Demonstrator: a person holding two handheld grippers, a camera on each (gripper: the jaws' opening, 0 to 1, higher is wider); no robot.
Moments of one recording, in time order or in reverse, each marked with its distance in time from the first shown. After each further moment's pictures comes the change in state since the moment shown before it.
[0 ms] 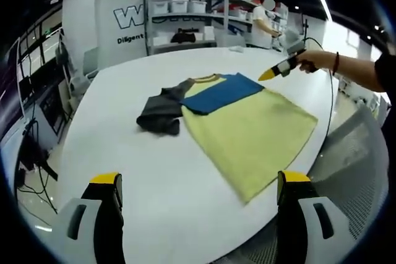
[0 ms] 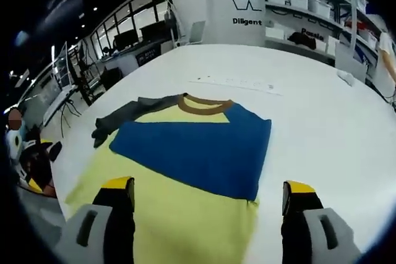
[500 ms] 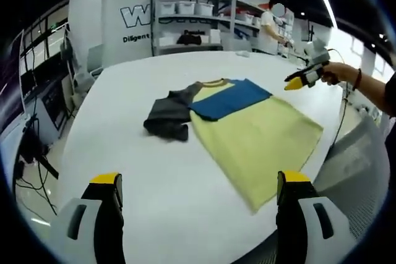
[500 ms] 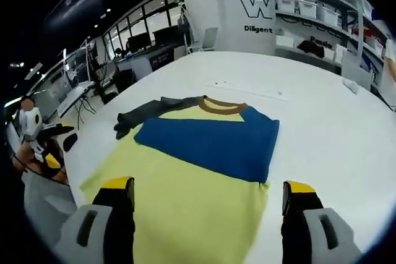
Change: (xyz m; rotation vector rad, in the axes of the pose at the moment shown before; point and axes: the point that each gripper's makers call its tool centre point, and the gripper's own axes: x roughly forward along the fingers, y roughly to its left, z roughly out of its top) left arm 0.011 0.020 0.012 -0.046 -0.011 0.032; right arm -0.043 0.028 -0.016 -0.060 -0.041 0.068
